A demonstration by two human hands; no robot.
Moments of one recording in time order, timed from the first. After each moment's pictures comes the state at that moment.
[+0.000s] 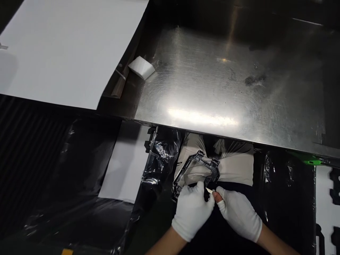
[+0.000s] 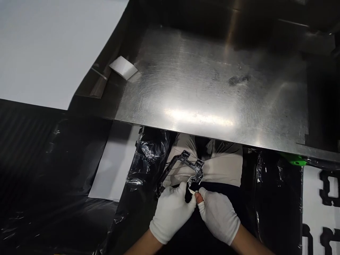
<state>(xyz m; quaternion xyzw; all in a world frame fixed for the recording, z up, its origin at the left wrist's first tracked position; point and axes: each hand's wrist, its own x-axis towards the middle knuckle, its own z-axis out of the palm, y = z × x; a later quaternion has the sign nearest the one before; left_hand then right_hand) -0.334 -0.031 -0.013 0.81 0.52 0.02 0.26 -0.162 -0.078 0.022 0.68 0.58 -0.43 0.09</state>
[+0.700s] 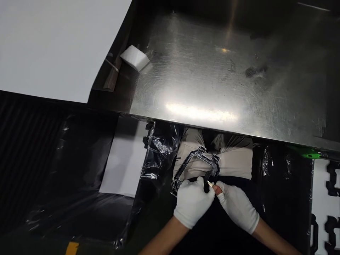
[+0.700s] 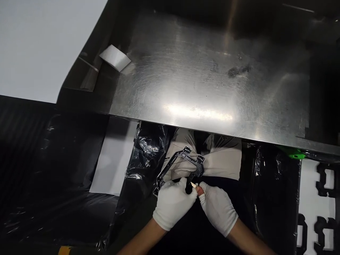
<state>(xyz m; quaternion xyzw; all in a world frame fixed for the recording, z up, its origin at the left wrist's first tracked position) -0.324 -0.032 -0.017 0.83 0.53 0.03 0.17 -0.157 -0.092 0.010 0.71 0.51 -0.48 0.06</state>
